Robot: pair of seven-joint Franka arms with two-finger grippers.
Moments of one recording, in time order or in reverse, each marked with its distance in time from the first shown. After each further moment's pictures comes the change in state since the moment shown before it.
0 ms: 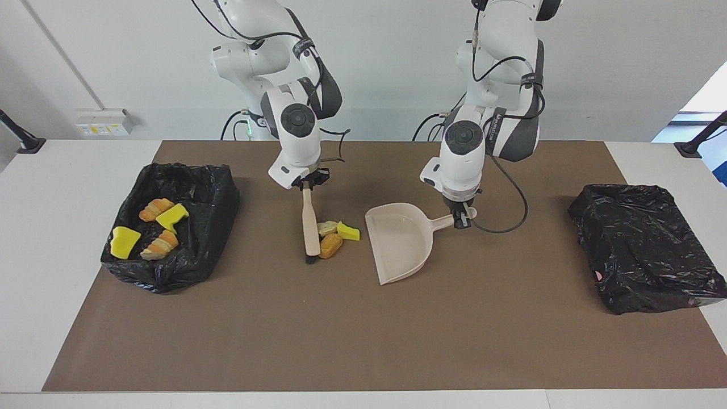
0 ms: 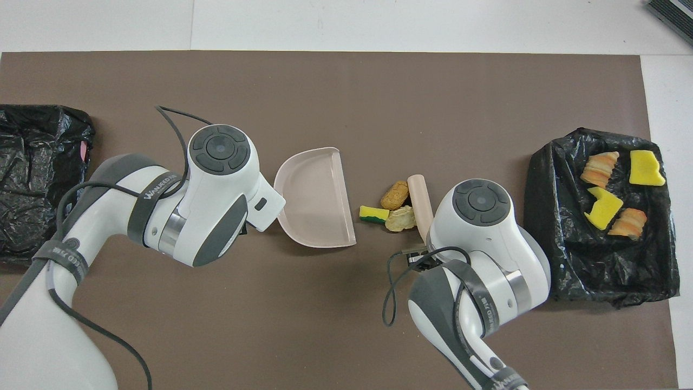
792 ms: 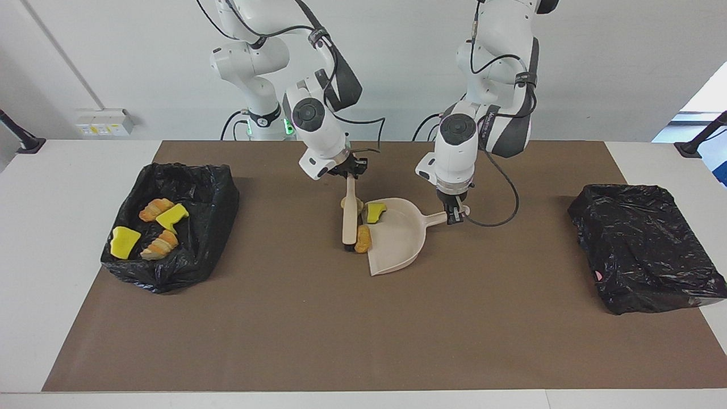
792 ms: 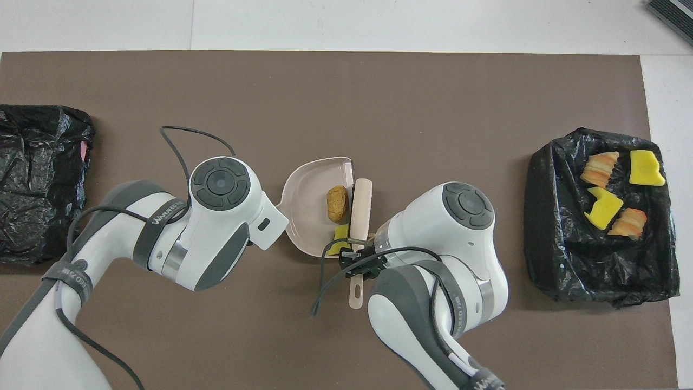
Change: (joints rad) left arm -0.018 -0.054 -0.001 -0.134 0.000 0.162 0.011; right arm 0.118 0.056 0.002 0.111 0.444 0.125 0.175
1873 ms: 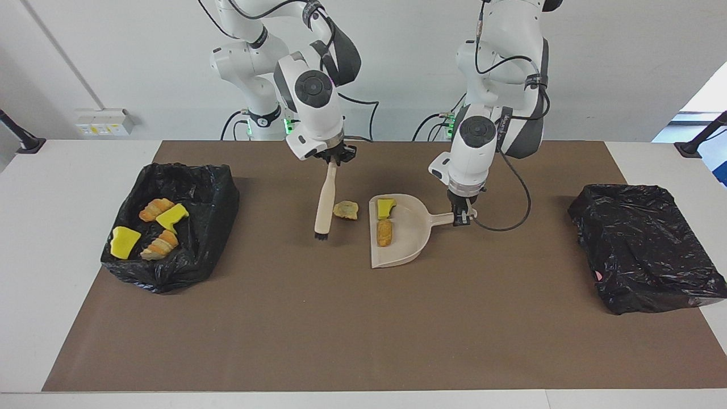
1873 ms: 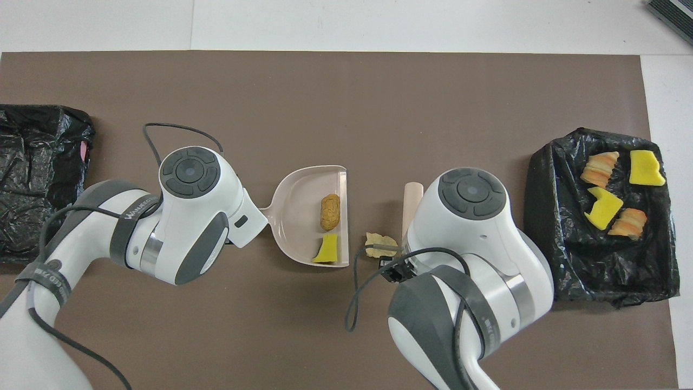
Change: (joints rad) left arm 0.047 -0.036 0.010 -0.009 -0.038 -0.062 0.207; right arm -0.031 -0.163 -0.018 -0.102 -0.329 -0.338 0.145
